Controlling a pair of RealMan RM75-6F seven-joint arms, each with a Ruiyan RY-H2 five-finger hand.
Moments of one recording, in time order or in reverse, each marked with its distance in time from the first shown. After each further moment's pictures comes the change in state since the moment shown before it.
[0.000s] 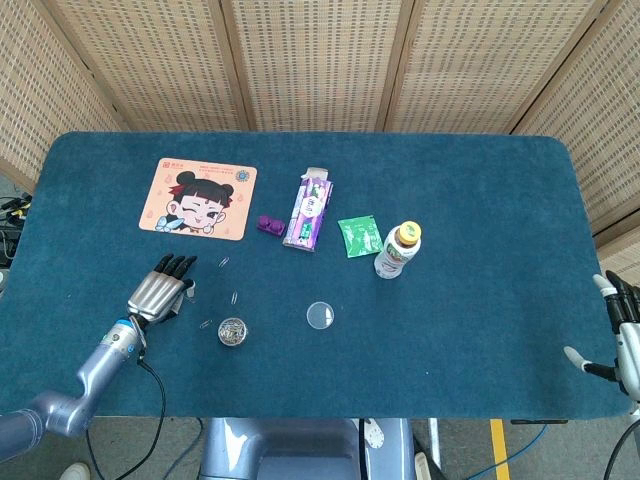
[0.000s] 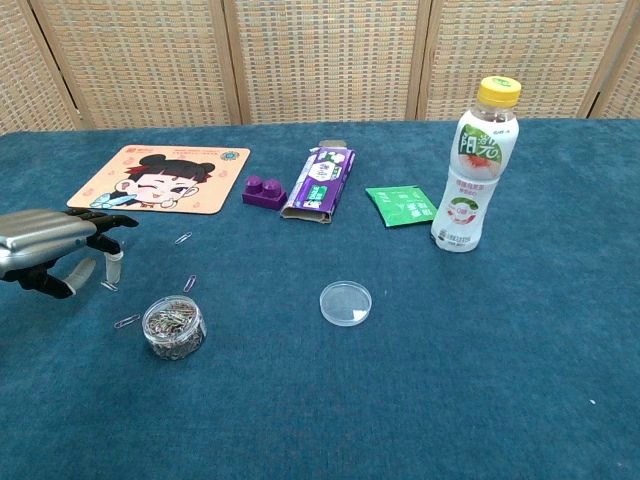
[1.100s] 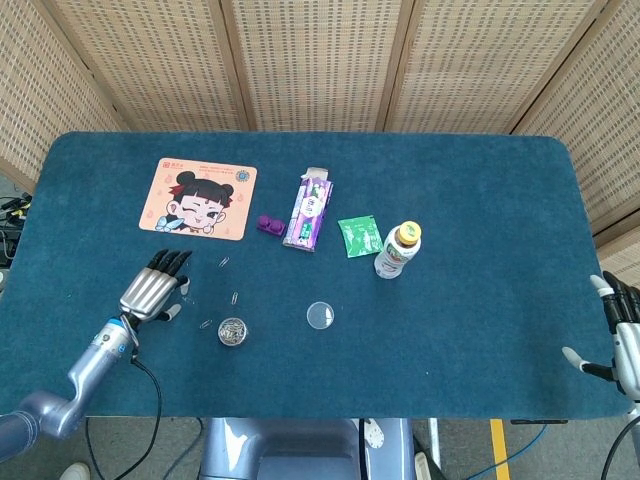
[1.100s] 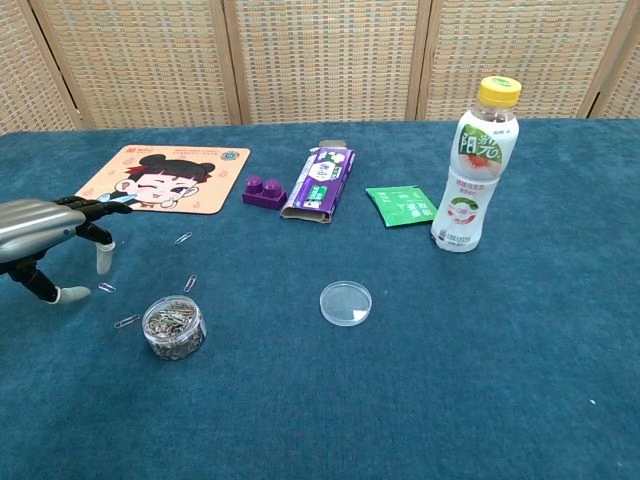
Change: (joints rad) left arm 0.018 -0.027 0.023 0.105 0.124 0.094 -0.152; right arm 0.004 -0.006 -0.002 0.004 0.003 -0.010 -0.016
